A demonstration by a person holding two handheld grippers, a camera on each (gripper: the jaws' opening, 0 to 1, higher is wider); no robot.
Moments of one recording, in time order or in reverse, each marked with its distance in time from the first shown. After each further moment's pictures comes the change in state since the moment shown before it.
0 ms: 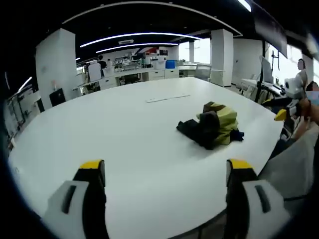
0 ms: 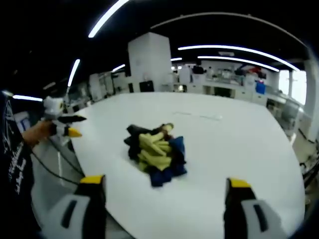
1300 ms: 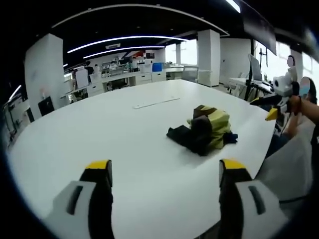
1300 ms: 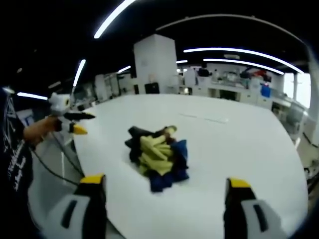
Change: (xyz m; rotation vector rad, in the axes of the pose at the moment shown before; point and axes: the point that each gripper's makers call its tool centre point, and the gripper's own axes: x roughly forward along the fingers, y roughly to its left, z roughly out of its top) left arm 0.022 -0.011 0.021 0.053 -0.032 -0.116; right arm 0.015 0.002 0.004 -0.020 -0.011 0.054
